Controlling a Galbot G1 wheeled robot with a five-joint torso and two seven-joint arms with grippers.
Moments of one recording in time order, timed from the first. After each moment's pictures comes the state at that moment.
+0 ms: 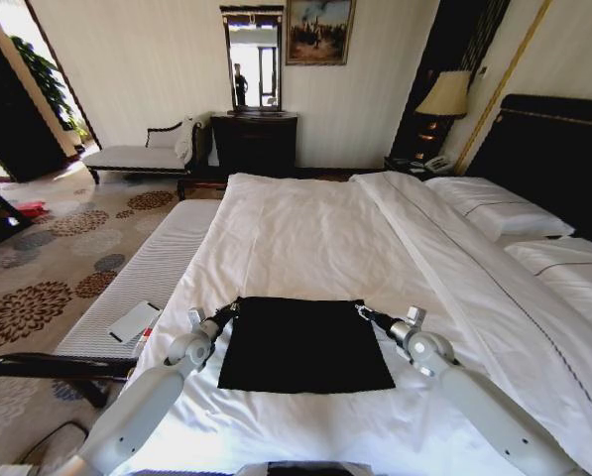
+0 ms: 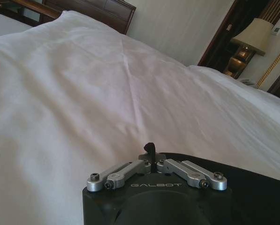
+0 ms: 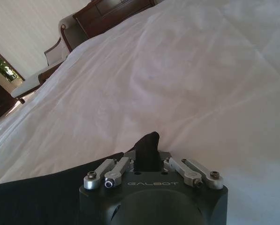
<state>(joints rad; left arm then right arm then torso) 0.94 -0.98 -0.05 -1.55 -1.04 0.15 -0.08 -1.03 0.79 0.20 1.57 1.27 -0.26 0.04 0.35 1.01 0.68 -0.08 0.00</state>
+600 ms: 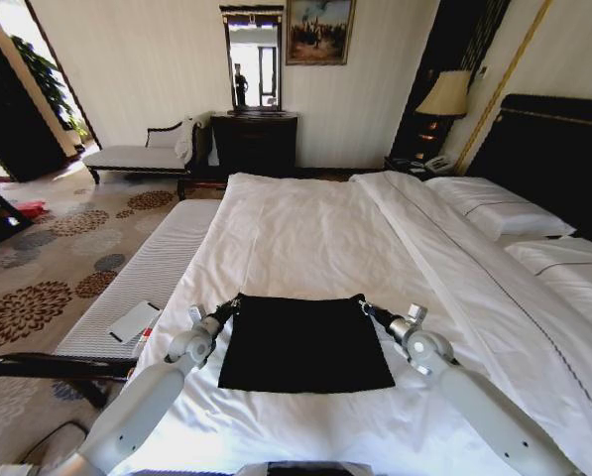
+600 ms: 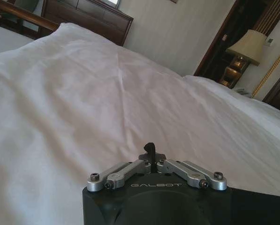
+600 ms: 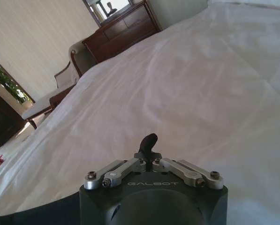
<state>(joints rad) 0.93 -0.97 -0.06 -1.61 -1.05 0.14 -0.11 -1.07 0.80 0.28 1.65 1.28 -0.22 0.05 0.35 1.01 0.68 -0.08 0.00</state>
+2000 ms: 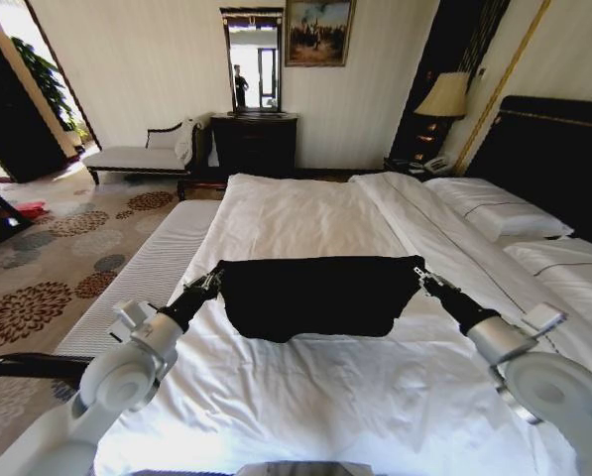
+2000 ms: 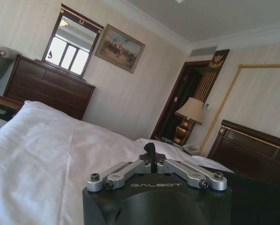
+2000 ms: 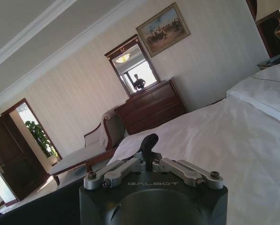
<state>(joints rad) 1.50 -0.77 -0.63 -2.41 -1.20 0.14 -0.18 -1.75 0.82 1.08 2.39 1.45 -0.23 0.14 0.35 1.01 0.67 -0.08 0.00</state>
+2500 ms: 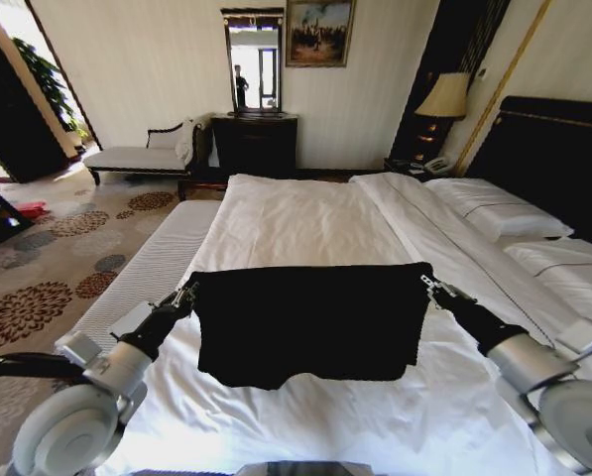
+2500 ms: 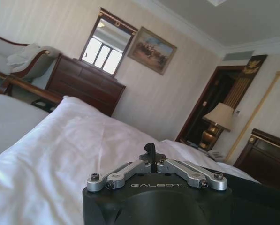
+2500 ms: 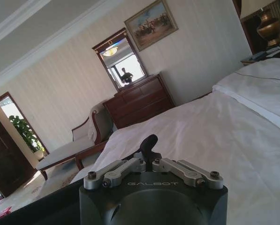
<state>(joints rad) 1.82 -0.89 -0.87 -2.51 -1.23 0.14 -0.18 -1.91 0.89 1.22 2.51 1.49 -0.28 0.20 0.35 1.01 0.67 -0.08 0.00</state>
